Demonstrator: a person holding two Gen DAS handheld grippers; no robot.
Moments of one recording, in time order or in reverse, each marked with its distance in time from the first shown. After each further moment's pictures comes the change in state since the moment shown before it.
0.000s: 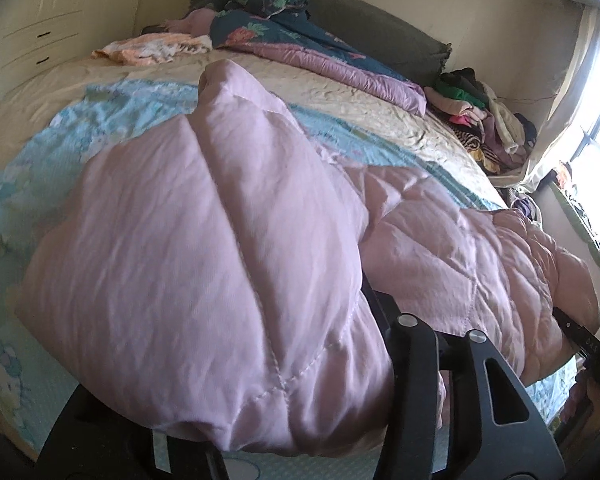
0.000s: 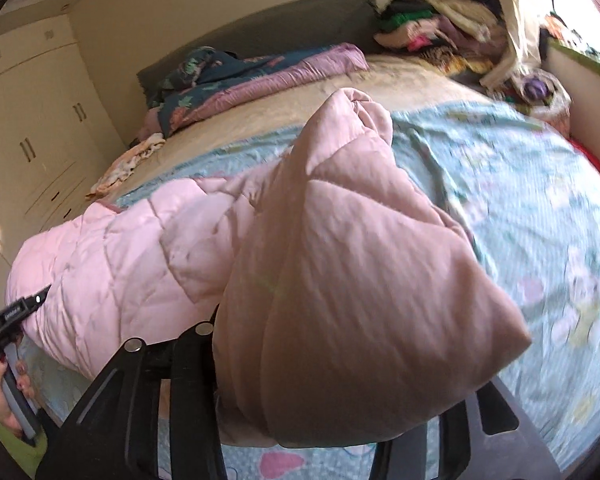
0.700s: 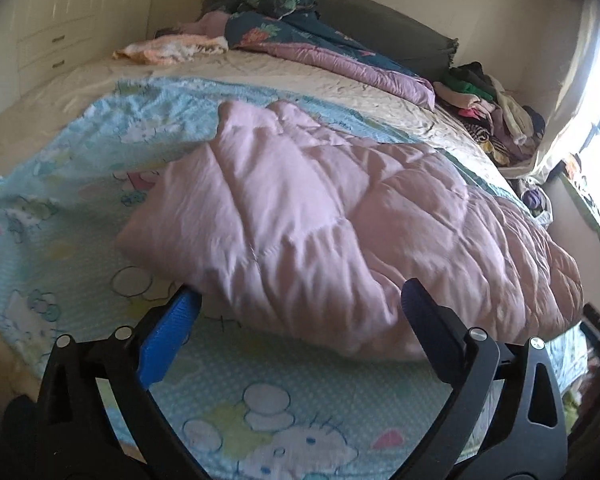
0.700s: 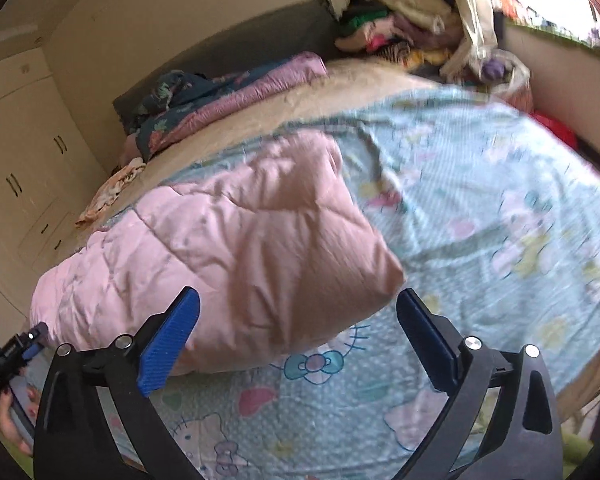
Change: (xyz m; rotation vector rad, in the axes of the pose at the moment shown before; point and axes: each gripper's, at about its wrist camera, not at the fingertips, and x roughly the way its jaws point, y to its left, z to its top) left arm -0.059 0.002 -0.041 0.035 -0.013 0.064; right arm -0.086 -0.007 -0.035 0.020 -0.111 -0.066
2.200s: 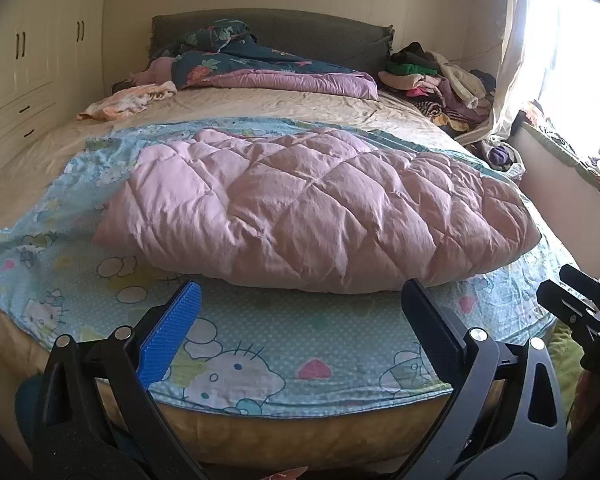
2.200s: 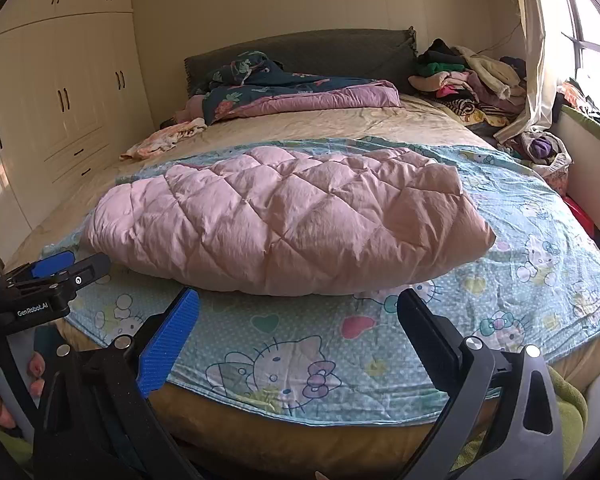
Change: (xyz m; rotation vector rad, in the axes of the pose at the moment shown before) left arm -0.065 -0.085 -0.059 0.221 -0.074 -0.042; right arm -0.061 0.112 -0.069 -0.280 -0.001 0.061
